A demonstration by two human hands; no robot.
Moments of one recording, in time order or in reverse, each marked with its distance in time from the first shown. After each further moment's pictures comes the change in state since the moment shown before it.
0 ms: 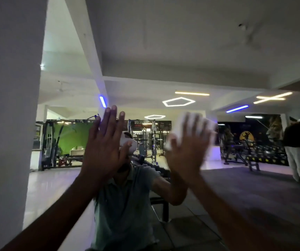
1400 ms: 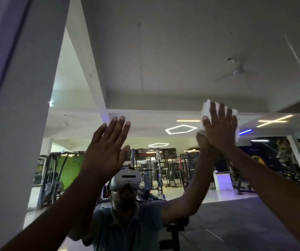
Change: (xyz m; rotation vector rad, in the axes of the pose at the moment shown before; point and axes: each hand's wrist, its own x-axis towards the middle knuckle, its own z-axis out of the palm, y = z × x) left_hand 0.098 -0.034 0.005 0.040 0.072 0.143; right_hand 0.197 0.082 0.003 -0.035 -0.055 -0.025
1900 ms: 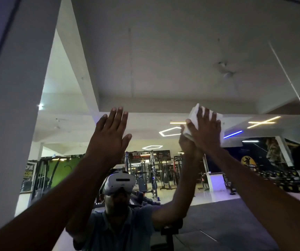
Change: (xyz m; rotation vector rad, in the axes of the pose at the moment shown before) left_hand 0.058 0.008 0.013 -0.029 -0.074 -0.038; right_hand -0.004 -0.025 -0.023 0.073 -0.091 0.040
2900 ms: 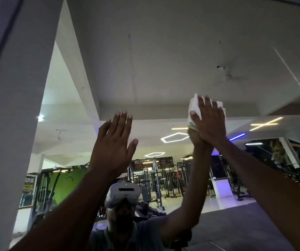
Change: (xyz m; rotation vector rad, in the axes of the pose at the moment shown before) left_hand 0.007 -0.001 0.004 0.022 0.048 -0.011; right_hand 0.050 -0.004 0.014 -0.004 0.097 -0.069
